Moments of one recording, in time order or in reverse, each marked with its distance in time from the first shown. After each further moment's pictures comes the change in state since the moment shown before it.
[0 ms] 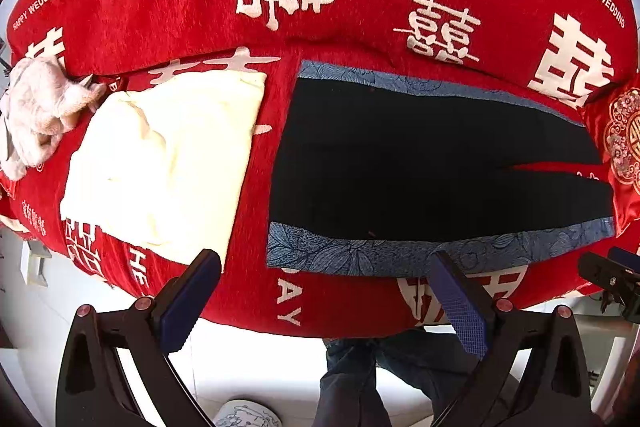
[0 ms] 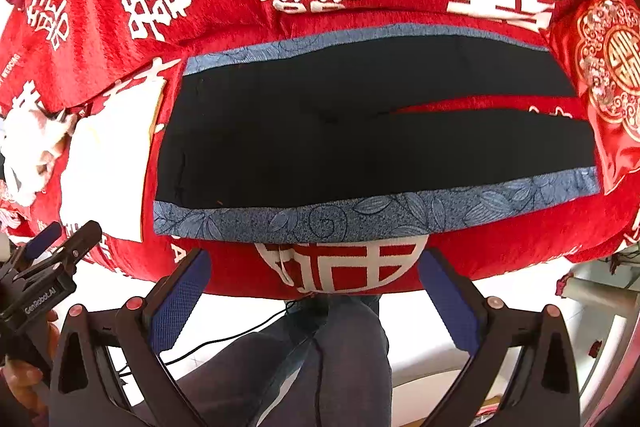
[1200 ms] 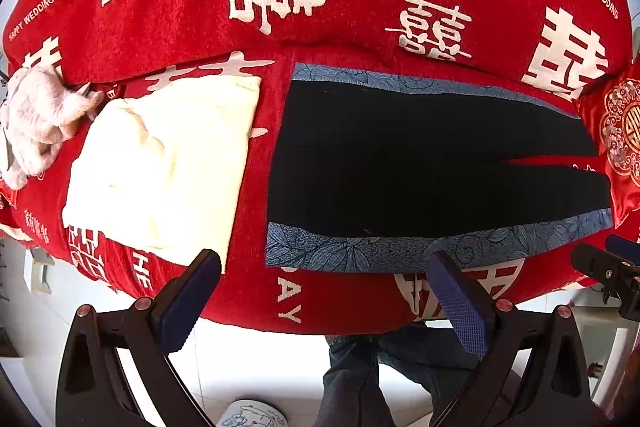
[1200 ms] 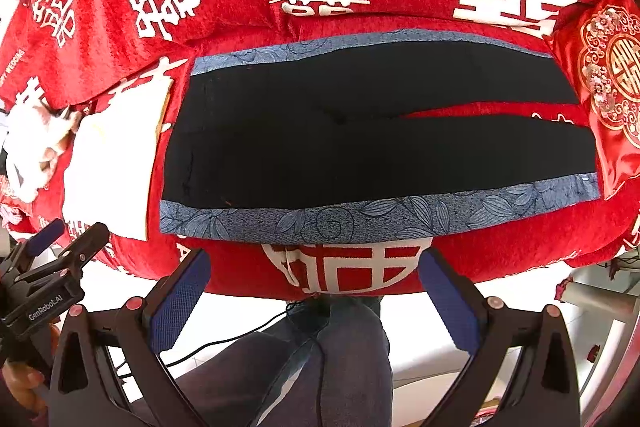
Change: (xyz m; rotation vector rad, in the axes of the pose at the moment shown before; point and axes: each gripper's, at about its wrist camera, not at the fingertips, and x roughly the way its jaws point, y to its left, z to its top) left arm -0.013 -0.006 0.000 0.031 0.004 0.000; right arm -0.008 0.007 0.004 -0.024 -0.010 0.003
